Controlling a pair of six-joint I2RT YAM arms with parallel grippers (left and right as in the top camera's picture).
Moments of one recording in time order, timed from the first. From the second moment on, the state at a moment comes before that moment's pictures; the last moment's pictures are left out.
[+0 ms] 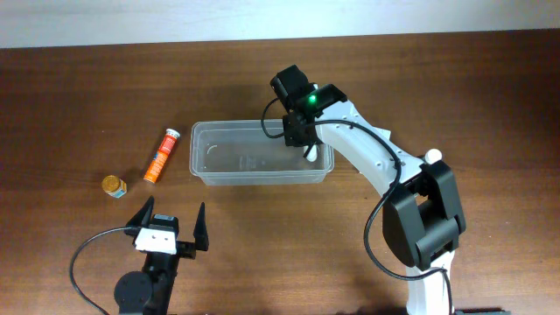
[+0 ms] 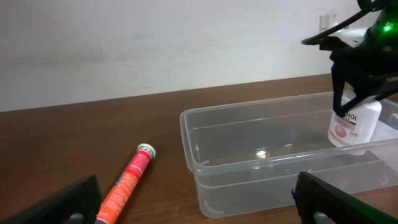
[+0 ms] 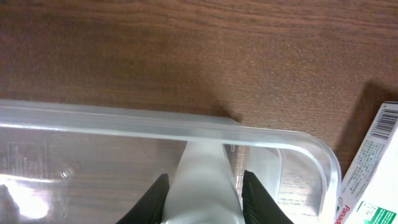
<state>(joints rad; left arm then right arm) -0.01 0.01 0.02 -0.07 0.14 0.05 0.52 2.10 1.76 -0.95 0.19 0.42</state>
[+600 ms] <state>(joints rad) -0.01 0.01 0.02 -0.07 0.14 0.05 0.52 2.10 1.76 -0.95 0.20 0.50</state>
